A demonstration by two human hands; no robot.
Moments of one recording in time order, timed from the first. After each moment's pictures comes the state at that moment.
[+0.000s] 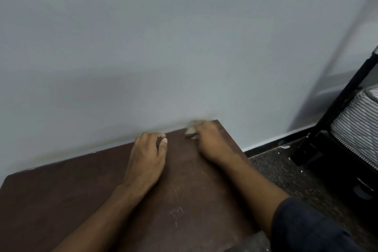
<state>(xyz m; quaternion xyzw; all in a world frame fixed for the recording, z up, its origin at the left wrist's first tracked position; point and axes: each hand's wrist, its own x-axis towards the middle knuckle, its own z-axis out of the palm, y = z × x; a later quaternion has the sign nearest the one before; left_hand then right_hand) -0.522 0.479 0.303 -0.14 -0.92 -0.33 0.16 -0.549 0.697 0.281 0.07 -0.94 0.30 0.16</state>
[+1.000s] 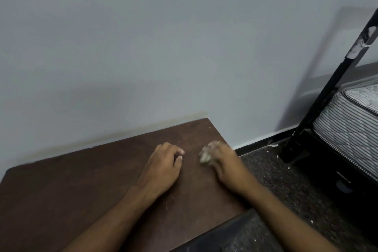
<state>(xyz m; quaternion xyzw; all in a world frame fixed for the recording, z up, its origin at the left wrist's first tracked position) -0.477 0.516 0.300 -0.24 -0.91 -0.32 0.08 -0.426 0.737 0.288 0.14 -0.94 0.26 0.17</state>
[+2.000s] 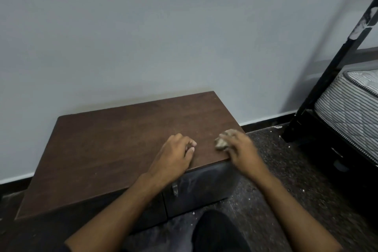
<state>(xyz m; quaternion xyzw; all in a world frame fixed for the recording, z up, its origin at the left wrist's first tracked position) -0.350 0.498 0.299 -0.27 -0.91 -0.31 0.07 -0.320 0.738 0.274 0.04 -0.95 0.26 0.15</state>
